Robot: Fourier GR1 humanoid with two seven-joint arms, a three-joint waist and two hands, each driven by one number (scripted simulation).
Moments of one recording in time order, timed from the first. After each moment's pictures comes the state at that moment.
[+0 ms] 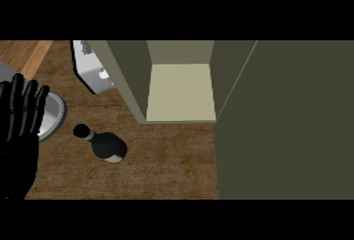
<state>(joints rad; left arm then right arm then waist) 0.01 0.10 0.02 -2.10 0.02 0.00 -0.01 0.02 -0.11 -0.02 -2.10 0.02 -0.01 0.03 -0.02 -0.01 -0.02</state>
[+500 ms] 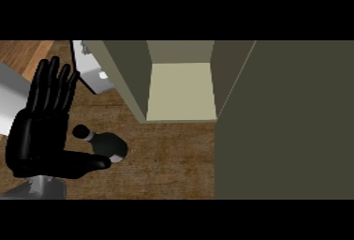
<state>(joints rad) -0.14 0.05 0.04 -1.91 0.14 0.00 0.04 0.14 -0.12 0.05 -2.21 -0.11 0.12 0.07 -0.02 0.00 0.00</state>
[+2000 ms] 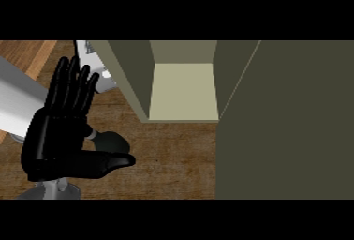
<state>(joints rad) -0.17 0.02 -0.09 -1.98 0.18 0.19 0.22 0.13 -0.12 -0.03 -2.37 -0.30 0.23 0.35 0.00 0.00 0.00</state>
